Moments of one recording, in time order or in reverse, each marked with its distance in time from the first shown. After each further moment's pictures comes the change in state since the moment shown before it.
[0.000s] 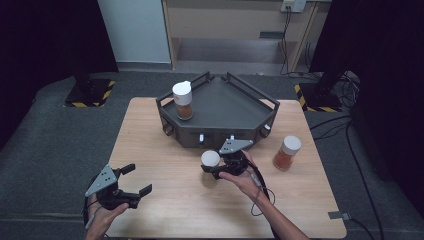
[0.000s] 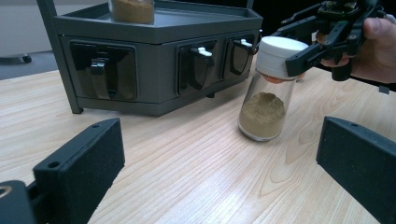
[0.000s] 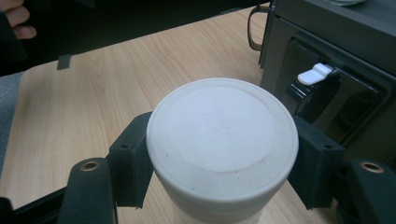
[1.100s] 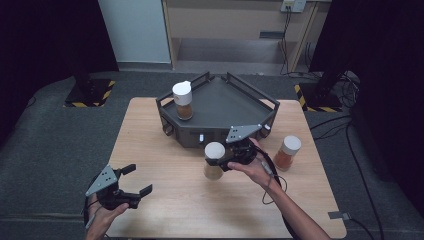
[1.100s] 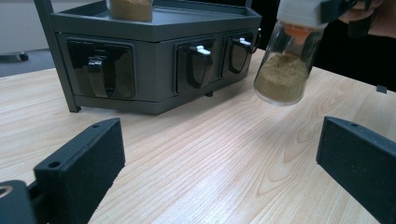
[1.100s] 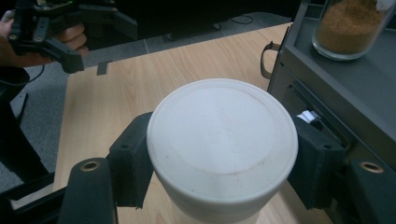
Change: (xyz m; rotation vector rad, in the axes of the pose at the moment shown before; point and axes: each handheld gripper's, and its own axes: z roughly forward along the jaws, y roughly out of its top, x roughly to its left) left arm 0.001 0.000 0.001 0.004 -0.006 -0.004; right arm -0.020 0.054 -0.040 0.028 0.101 -0.075
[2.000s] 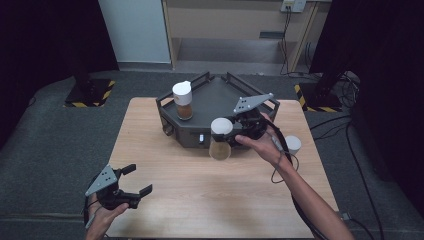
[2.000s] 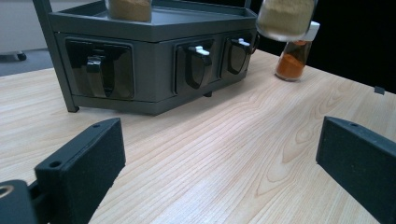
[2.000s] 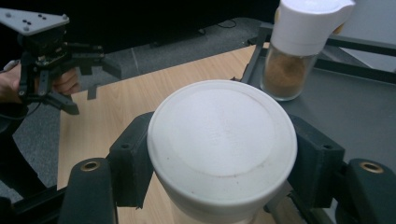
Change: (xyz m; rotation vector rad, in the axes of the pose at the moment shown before) left arm 0.001 0.000 0.000 -0.003 -0.005 -0.005; right arm -0.015 0.070 -0.044 0.014 -0.060 0.019
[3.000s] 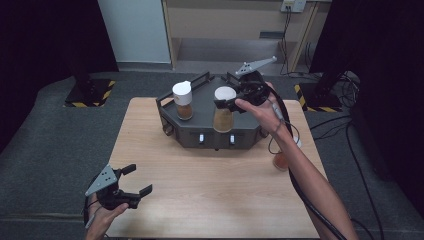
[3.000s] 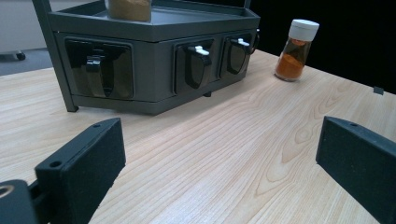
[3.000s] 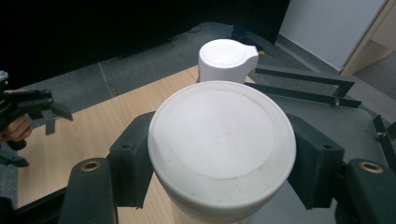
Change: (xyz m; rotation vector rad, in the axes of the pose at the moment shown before) left arm 0.001 0.000 0.000 0.000 -0.001 -0.005; right arm -0.030 0.059 -0.009 0.009 -0.125 0.072
